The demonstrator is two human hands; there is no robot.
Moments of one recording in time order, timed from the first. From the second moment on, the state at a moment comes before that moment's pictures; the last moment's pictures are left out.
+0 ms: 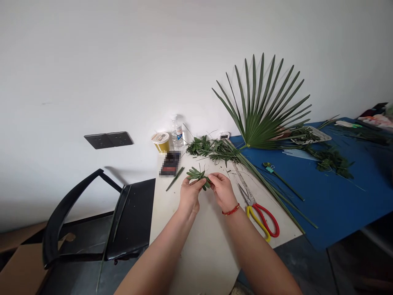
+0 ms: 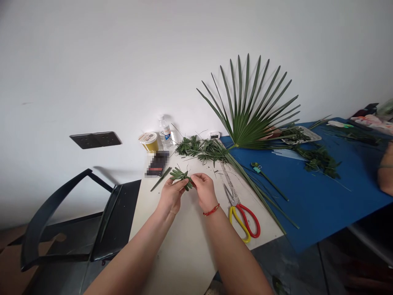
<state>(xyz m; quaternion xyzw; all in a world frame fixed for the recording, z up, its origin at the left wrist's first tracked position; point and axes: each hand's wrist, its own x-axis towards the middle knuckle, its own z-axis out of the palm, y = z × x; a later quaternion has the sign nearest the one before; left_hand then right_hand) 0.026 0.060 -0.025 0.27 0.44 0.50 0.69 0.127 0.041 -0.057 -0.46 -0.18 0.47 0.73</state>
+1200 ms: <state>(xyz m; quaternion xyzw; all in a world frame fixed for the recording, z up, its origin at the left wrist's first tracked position) -0.003 0.088 -0.025 0.33 0.40 0.41 0.75 0.144 0.038 -0.041 -0.50 -0.25 0.50 0.66</state>
